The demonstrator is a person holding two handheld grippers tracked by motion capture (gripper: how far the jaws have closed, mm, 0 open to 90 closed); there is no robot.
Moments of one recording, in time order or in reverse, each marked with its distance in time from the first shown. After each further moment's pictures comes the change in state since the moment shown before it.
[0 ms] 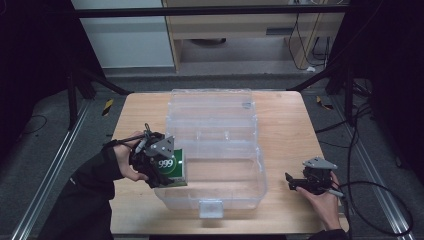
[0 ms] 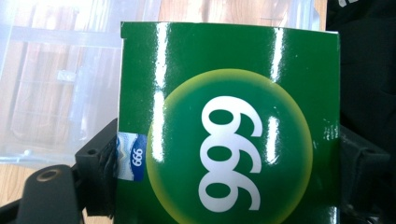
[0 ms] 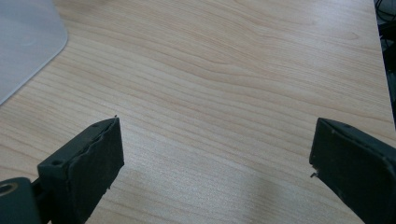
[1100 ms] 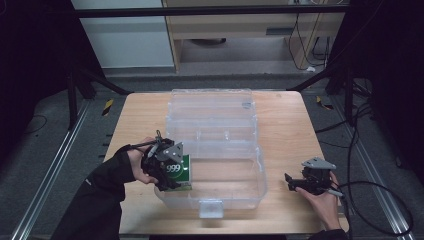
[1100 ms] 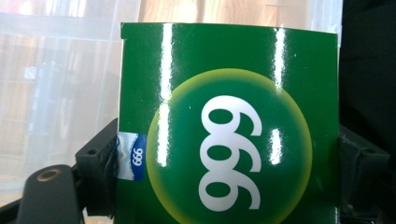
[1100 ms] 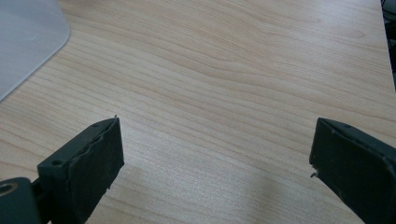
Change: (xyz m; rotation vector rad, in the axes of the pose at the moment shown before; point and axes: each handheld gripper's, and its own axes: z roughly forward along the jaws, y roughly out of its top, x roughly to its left) left arm 0.005 -0.003 0.041 0.032 -0.033 -0.002; right arm 0.001 -0.001 0.002 0.010 0.005 -0.012
